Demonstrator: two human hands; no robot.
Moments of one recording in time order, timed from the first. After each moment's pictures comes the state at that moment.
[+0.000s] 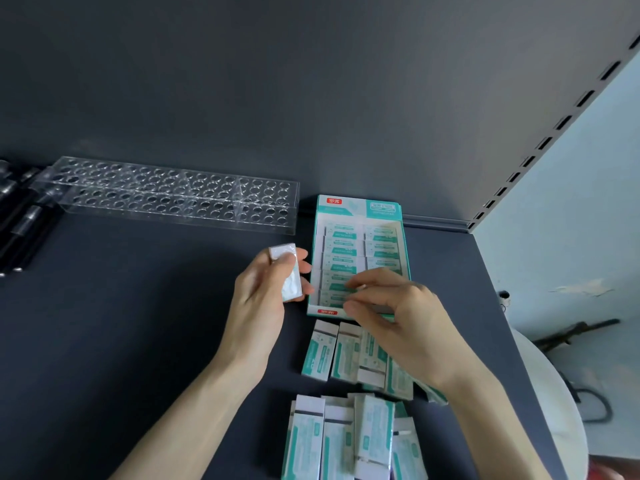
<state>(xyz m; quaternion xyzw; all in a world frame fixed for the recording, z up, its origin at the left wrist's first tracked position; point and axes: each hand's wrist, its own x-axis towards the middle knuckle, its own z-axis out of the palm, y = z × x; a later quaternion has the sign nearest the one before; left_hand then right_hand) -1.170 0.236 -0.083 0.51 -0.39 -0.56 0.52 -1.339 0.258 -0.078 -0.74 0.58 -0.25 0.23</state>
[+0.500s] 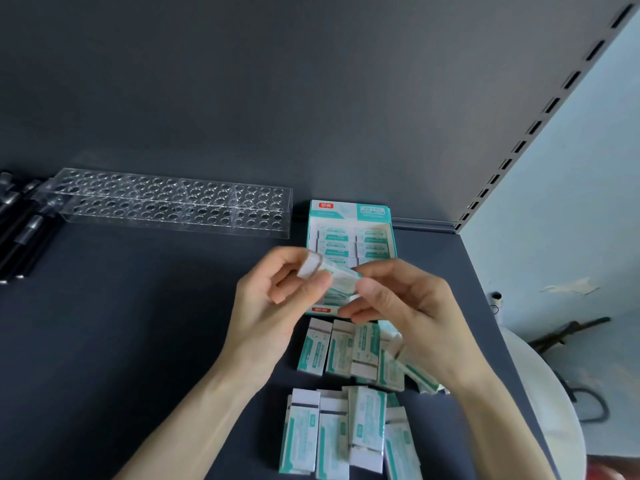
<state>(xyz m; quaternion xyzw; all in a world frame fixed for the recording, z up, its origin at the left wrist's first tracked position) -1.169 0.247 -0.081 0.35 -0.49 -0.59 0.54 -1.336 0.273 -0.055 -0.52 0.47 -0.48 0.52</state>
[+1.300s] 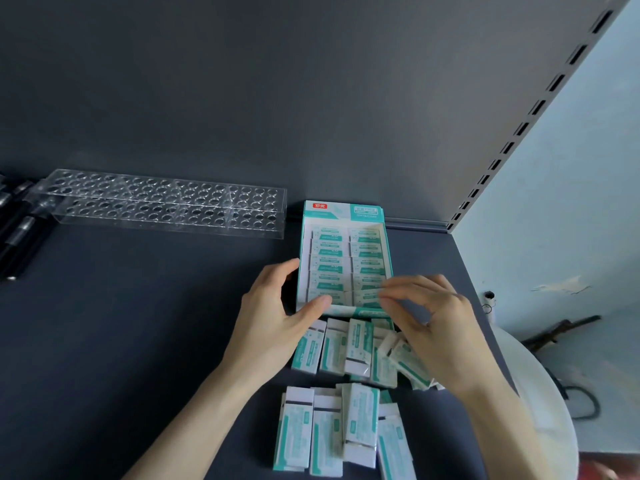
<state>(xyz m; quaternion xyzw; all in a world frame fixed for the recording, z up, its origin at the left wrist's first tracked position) -1.171 0.246 -0.096 0.53 -0.66 -0.39 0.37 -1.373 0.281 -0.086 -0.69 0.63 -0.34 0.11</state>
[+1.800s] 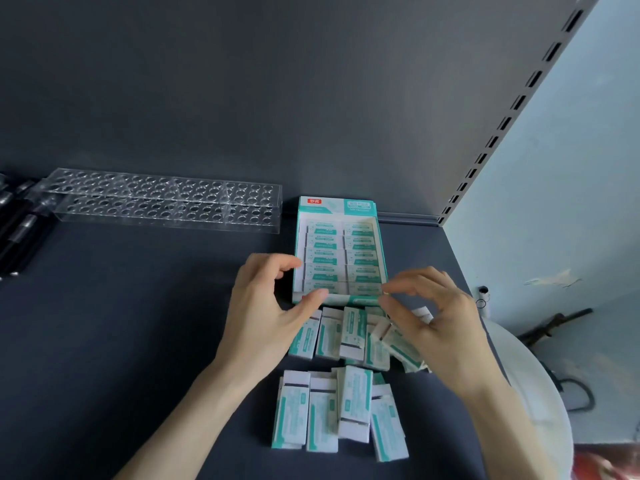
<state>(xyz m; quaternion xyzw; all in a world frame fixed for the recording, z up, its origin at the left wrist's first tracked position) -1.167 0.257 -0.092 0.54 -0.69 -0.29 0.39 -1.373 0.300 -0.078 -0.65 0.63 -0.39 0.17</state>
